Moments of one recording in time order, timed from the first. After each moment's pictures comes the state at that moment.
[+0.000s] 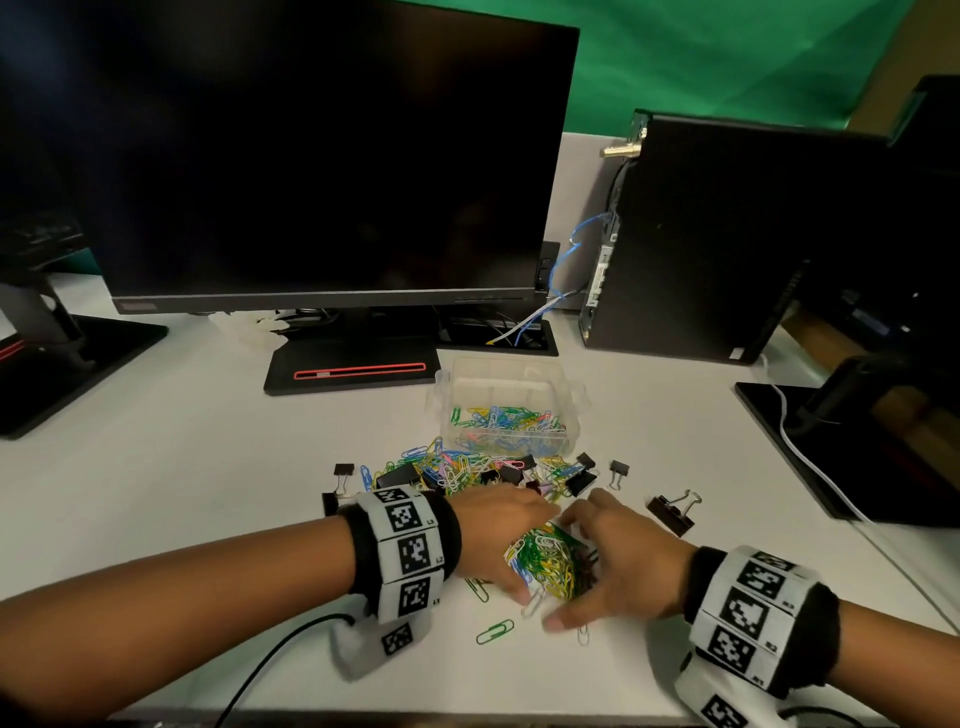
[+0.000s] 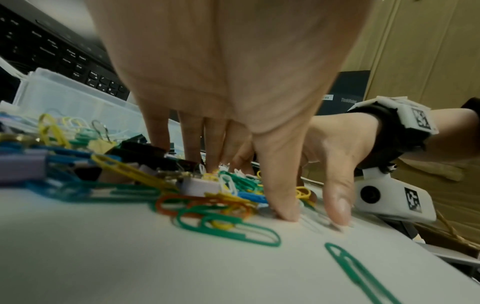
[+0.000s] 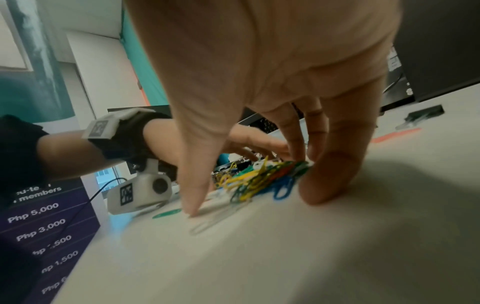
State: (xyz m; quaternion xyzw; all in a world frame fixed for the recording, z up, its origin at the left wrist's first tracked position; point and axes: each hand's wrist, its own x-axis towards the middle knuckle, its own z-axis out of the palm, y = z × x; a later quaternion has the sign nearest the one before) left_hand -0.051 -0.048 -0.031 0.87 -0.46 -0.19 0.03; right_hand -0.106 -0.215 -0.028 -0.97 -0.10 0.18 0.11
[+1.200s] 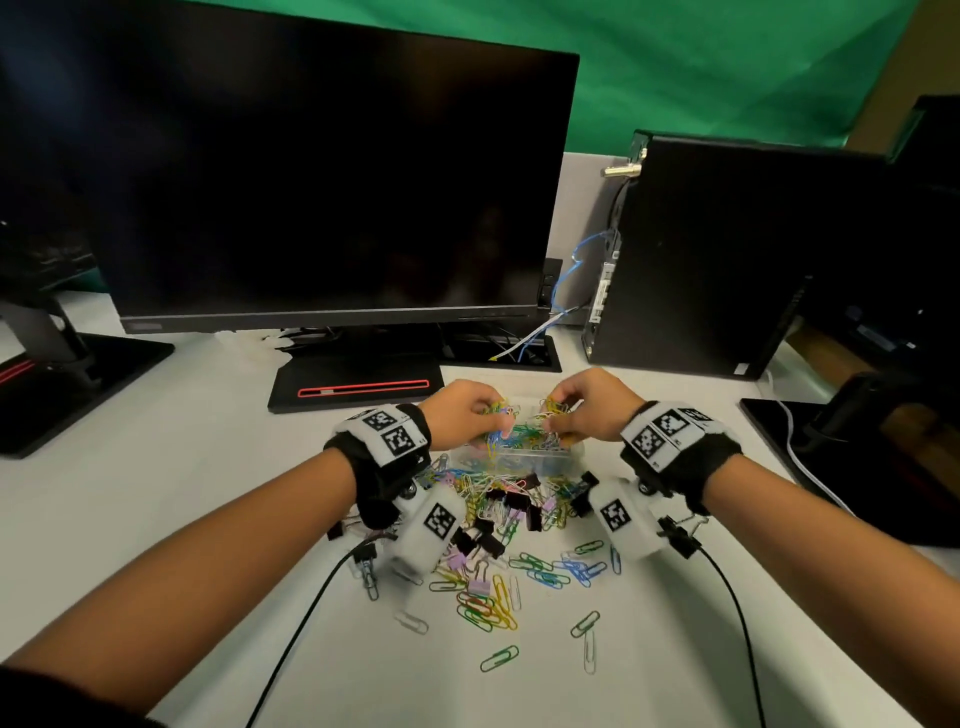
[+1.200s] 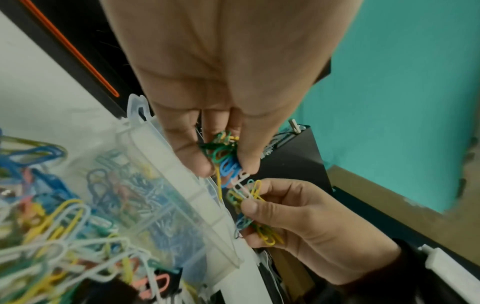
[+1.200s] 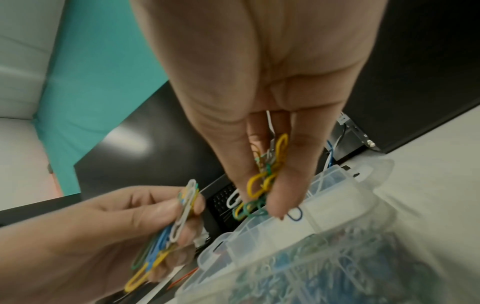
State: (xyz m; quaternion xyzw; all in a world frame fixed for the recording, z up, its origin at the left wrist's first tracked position) left_hand 0.041 -0.029 -0.001 0.86 -0.23 -0.15 0.43; right_hand 0.026 -0.221 0.014 -0.94 -0.01 0.07 0.34
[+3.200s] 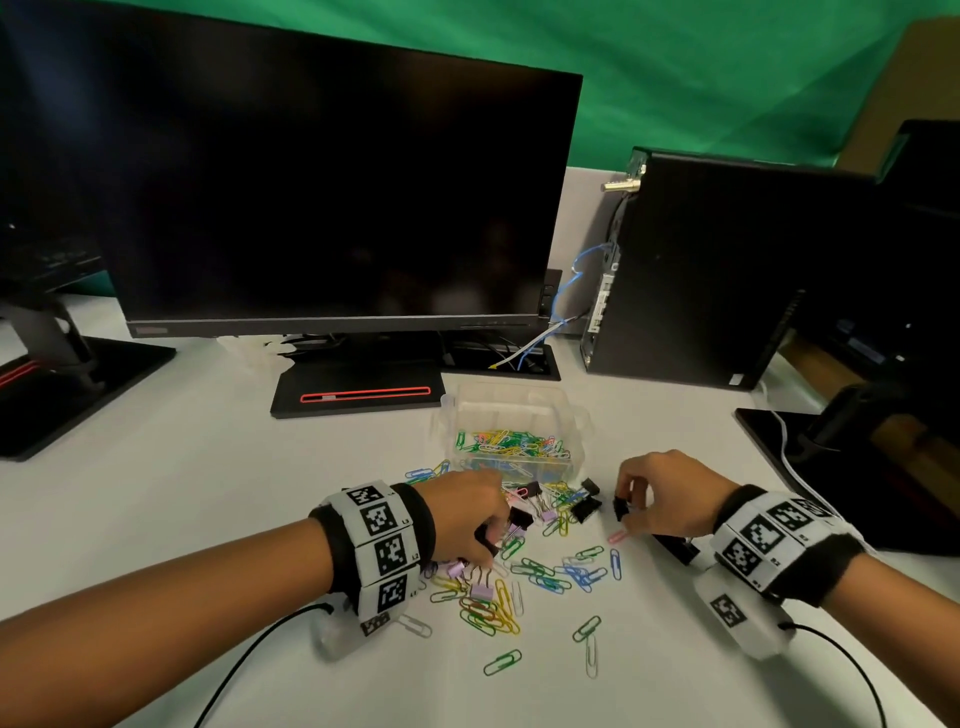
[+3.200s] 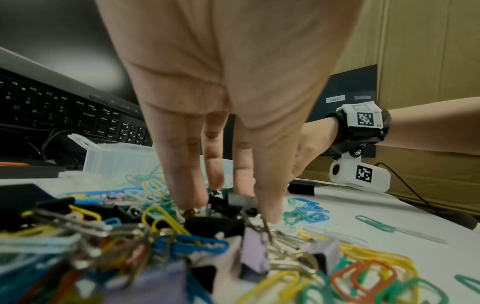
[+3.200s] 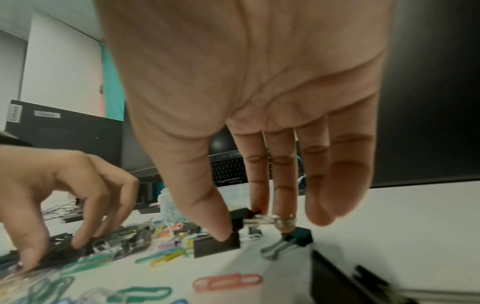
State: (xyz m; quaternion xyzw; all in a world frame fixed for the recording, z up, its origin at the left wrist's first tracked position) left_hand -0.024 -0.019 -0.019 0.90 -0.40 -0.16 0.04; right_hand -0.046 -0.270 0.000 -0.99 -0.04 0.13 0.07
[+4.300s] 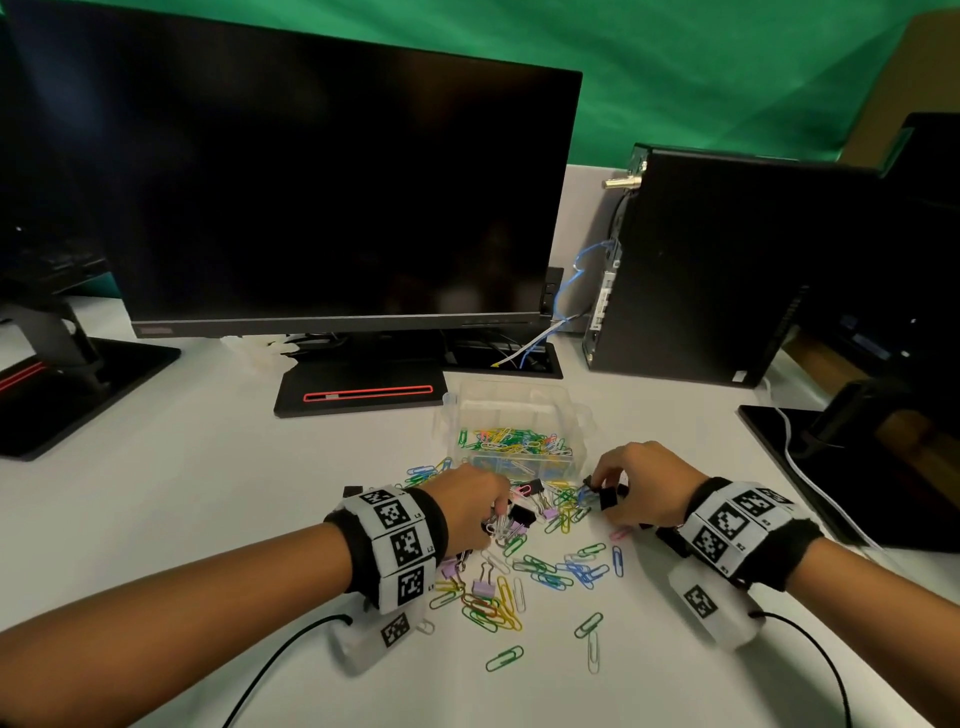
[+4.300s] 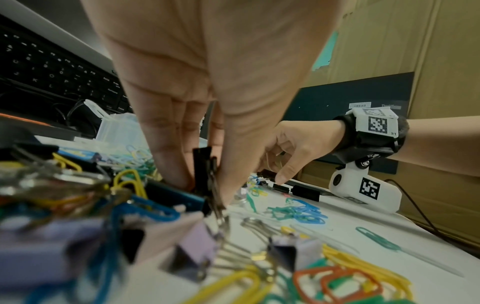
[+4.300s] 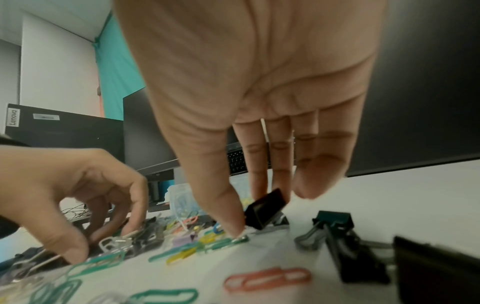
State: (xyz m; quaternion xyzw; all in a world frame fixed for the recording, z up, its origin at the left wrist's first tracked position) left_hand -0.026 -0.023 -0.022 0.93 -0.31 -0.16 0.11; right_hand -0.033 -0.255 -0.011 -0.99 -0.05 0.12 0.07
